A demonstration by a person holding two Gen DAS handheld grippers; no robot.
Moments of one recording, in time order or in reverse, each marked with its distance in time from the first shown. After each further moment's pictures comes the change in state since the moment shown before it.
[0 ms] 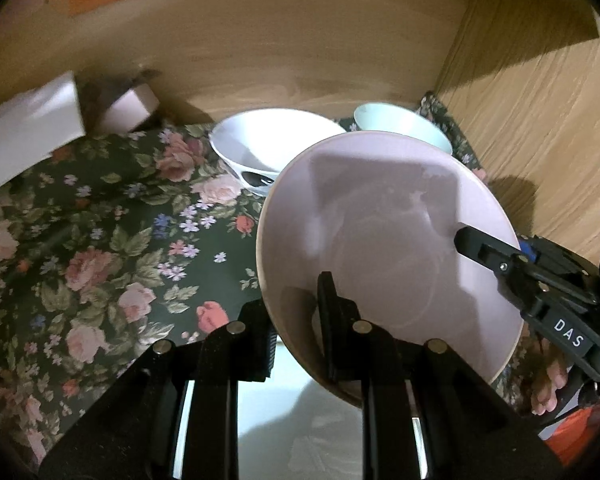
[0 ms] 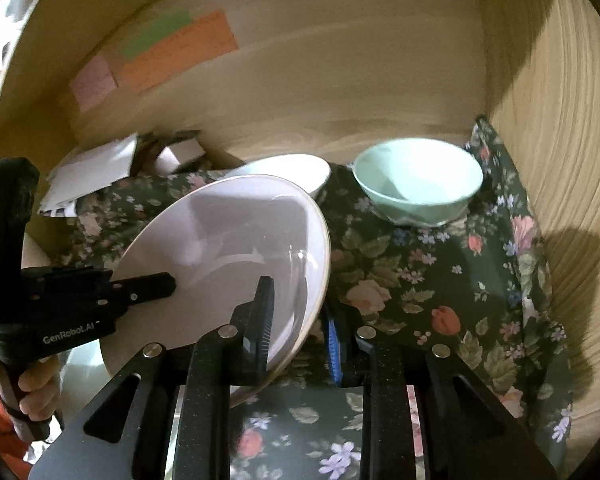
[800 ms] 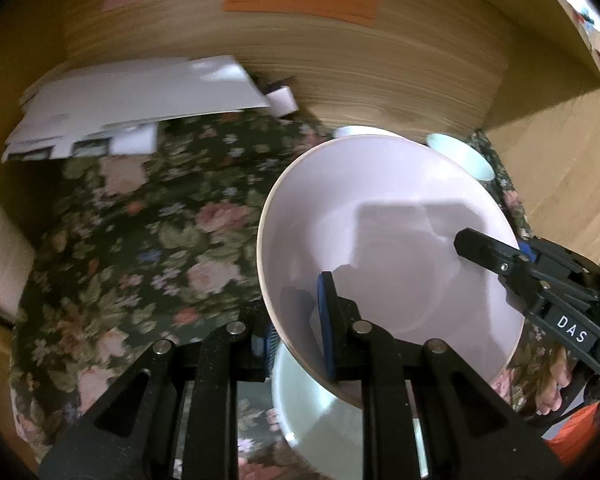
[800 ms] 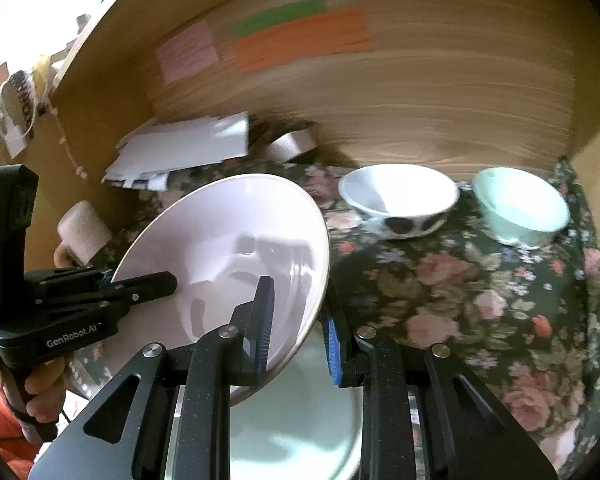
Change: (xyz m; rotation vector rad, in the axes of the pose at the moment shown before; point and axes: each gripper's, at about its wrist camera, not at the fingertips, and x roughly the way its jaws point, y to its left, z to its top) left arm -0.084 0.086 -0.062 -0.135 -0.091 0.131; right arm 0.006 0.106 -0.006 -0.126 0.003 0.146
